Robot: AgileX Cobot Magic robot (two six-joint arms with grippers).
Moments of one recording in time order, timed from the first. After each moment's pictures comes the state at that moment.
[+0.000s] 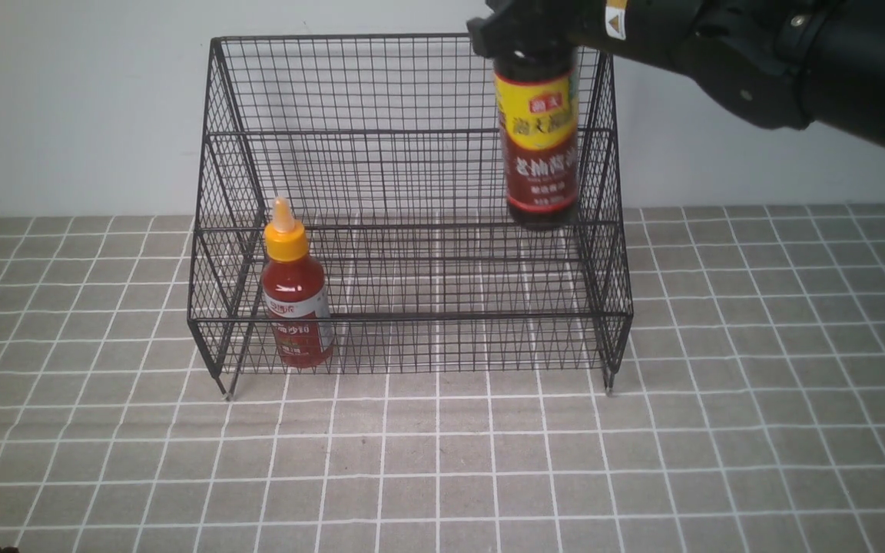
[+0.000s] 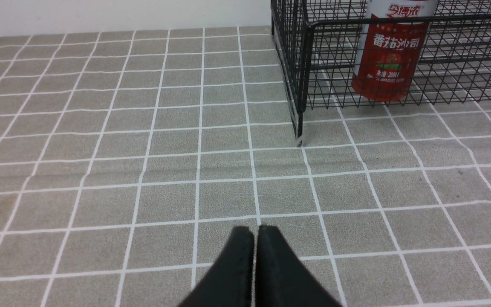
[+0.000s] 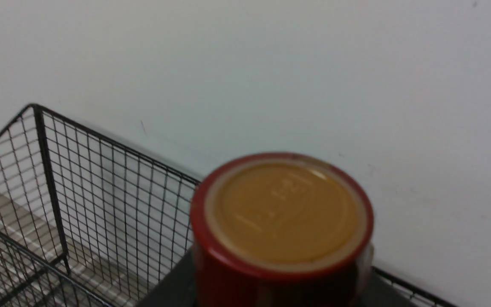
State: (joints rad) right arm 0.51 1.79 -1.62 -0.57 0.25 0.46; left arm -0.06 -0.01 0.03 0.01 0.38 -0.02
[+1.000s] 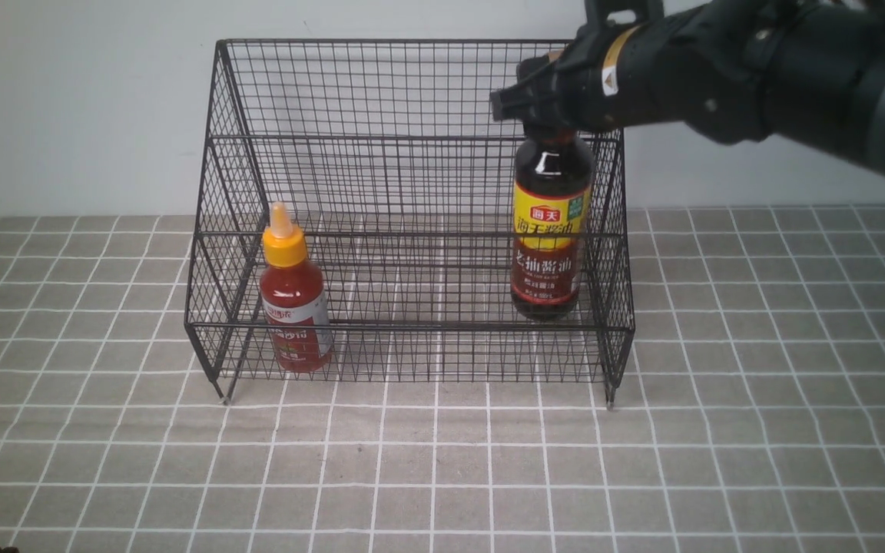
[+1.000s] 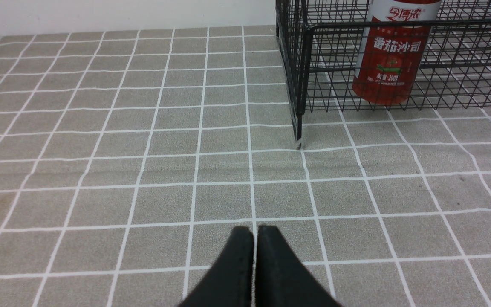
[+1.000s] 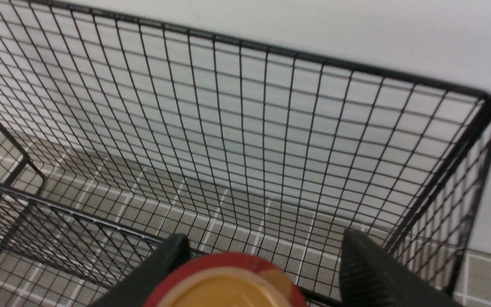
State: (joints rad) right arm 0.51 1.83 -1.63 -0.39 0.54 0.53; left arm -0.06 -0.01 0.03 0.01 0.38 -0.02
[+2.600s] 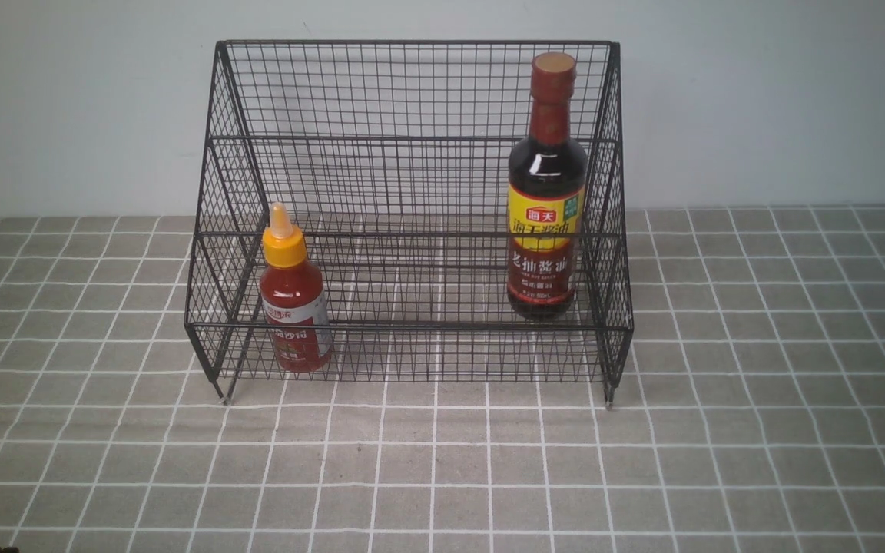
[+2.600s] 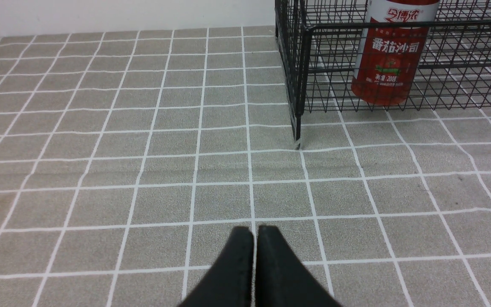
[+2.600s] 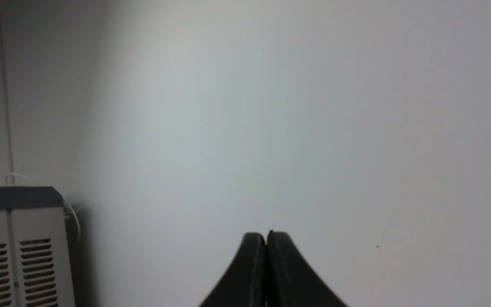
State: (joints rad) right arm 0.51 -0.02 -0.44 0.01 0.03 0.28; left arm -0.06 -0.01 0.03 0.01 0.38 -0.02
